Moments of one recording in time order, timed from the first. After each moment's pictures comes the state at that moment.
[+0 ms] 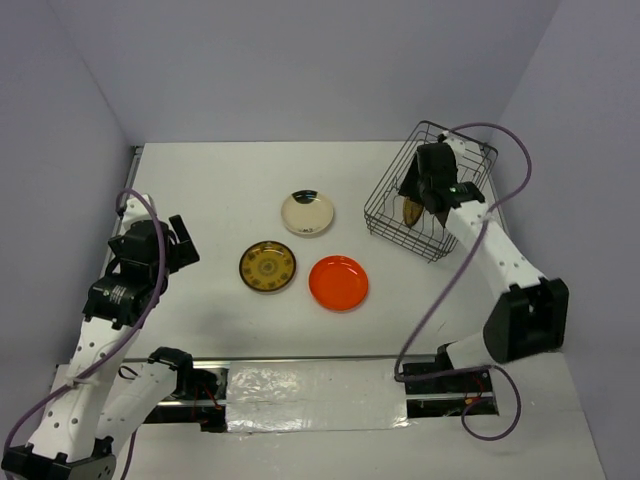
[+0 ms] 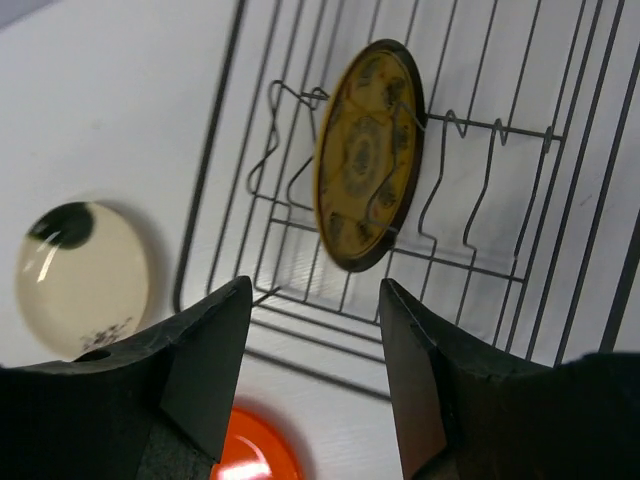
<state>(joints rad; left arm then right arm) -0.22 0.72 0.93 -0.82 -0.48 -0.43 0.25 1.34 1.21 -0.49 0.33 0.51</state>
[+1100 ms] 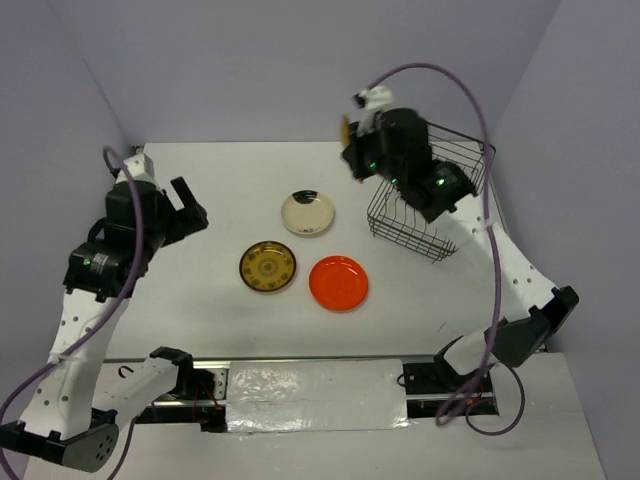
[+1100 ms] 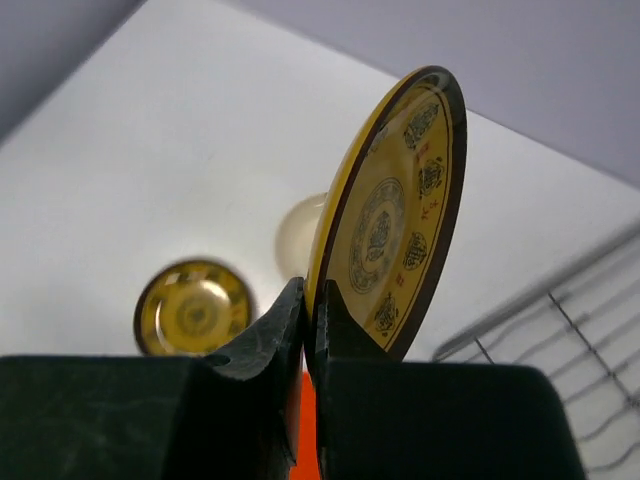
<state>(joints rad) -0.22 0.91 1.25 -0.92 -0.28 -0.49 0.52 1.46 1.70 -0.57 0.08 0.16</state>
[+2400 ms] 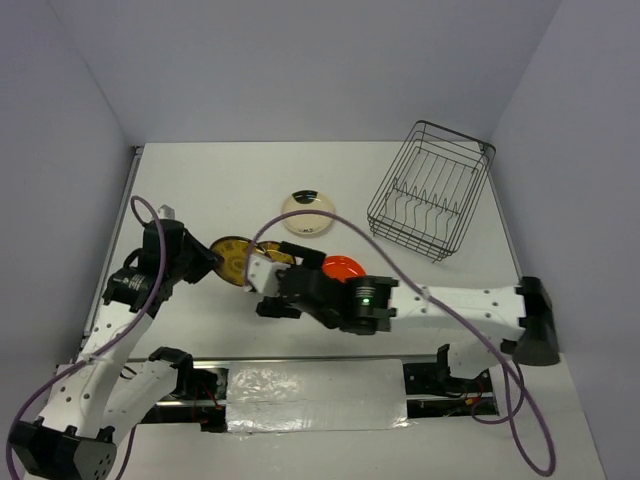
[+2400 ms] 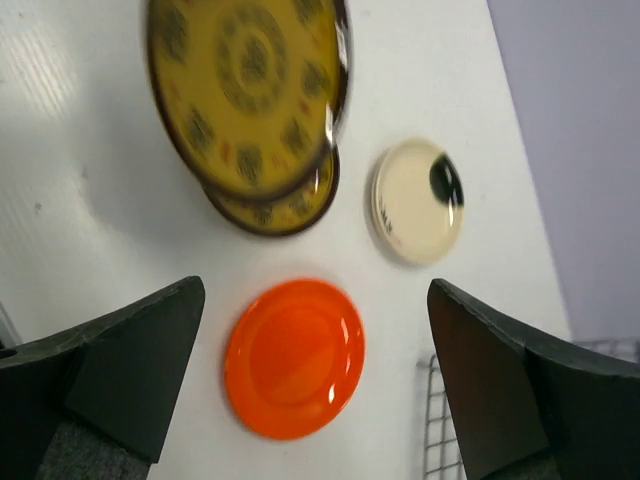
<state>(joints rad) -0.22 0.81 0.86 -0.77 0.00 -0.90 1.40 1.47 1.29 -0.39 0.57 -0.36</state>
